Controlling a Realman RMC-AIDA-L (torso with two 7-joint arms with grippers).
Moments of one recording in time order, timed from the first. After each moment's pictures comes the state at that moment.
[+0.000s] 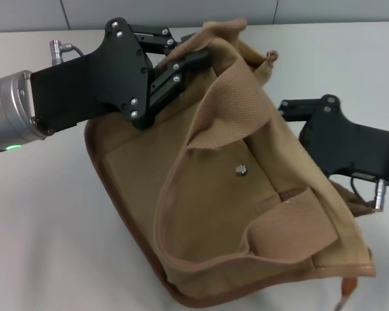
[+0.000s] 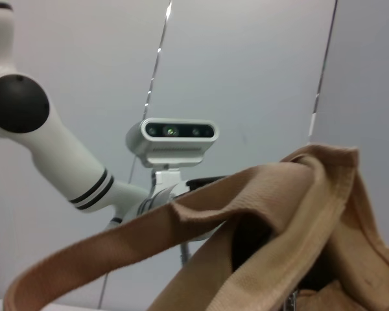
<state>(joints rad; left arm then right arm) -0.63 -2.07 0.79 0.44 1.51 1.89 -0.78 0.32 2.08 -1.19 -0.72 -1.33 -1.65 0.80</state>
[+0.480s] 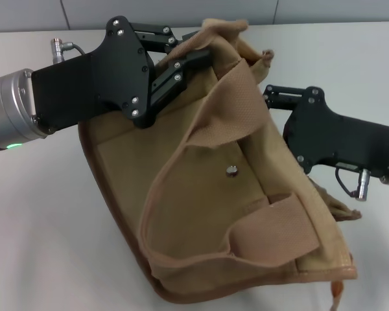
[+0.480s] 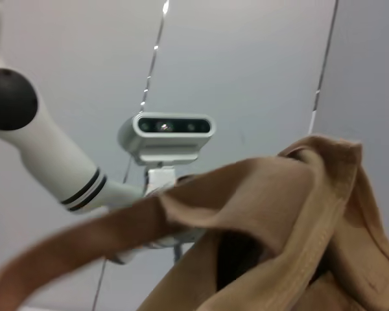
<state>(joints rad) -0.64 -2.07 0.79 0.44 1.51 1.89 -0.78 0.34 2.09 -1.24 -0.71 -1.28 -1.60 0.80</state>
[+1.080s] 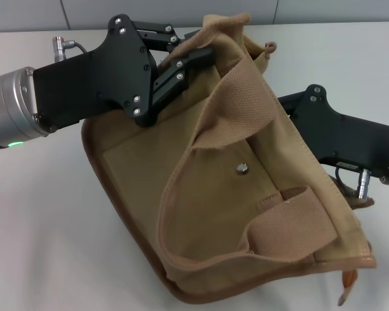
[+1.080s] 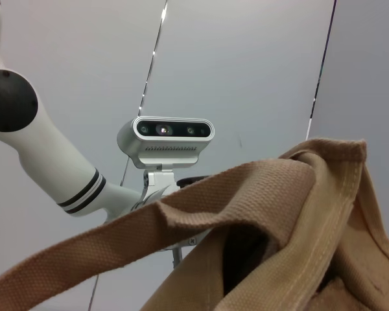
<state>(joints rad) -0.64 -2.07 0.79 0.44 1.51 1.89 -0.78 0.34 2.09 -1.24 -0.70 -1.26 -1.60 0.77</state>
